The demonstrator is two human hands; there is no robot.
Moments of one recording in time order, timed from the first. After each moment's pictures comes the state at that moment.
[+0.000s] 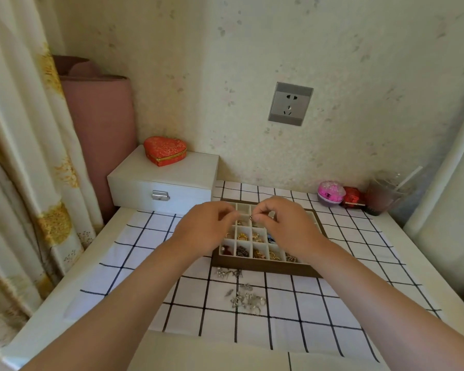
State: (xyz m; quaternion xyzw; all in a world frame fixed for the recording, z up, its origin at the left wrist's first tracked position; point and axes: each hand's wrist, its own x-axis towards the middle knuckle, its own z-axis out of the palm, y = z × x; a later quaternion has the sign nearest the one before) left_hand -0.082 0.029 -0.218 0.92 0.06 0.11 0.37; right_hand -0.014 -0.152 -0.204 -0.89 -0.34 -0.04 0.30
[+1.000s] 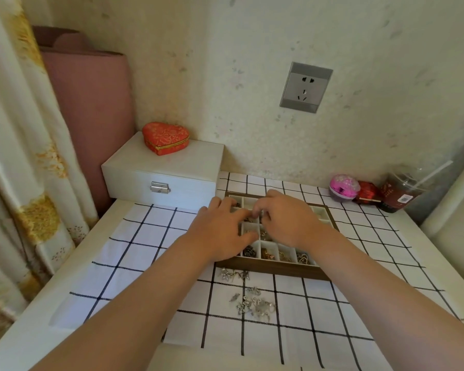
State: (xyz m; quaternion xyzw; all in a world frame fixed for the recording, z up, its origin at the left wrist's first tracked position) left_hand -0.049 0.031 -0.259 0.99 -0.02 0.06 0.13; right_hand 0.027 -0.128 -0.225 -0.92 -0.38 -0.02 0.08
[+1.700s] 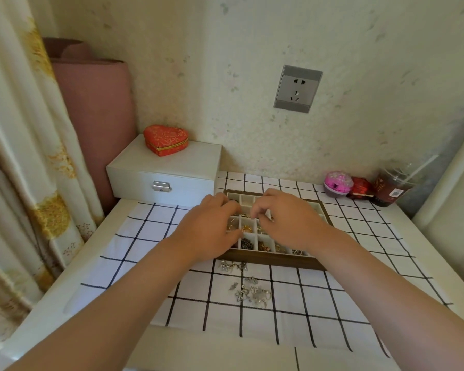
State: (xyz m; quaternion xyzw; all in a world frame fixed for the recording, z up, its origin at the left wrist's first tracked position) left_hand -0.080 0.040 -0.244 0.97 -0.06 0.12 0.18; right_hand -0.004 -0.144 -0.208 -0.90 -0.40 -0.03 0.16
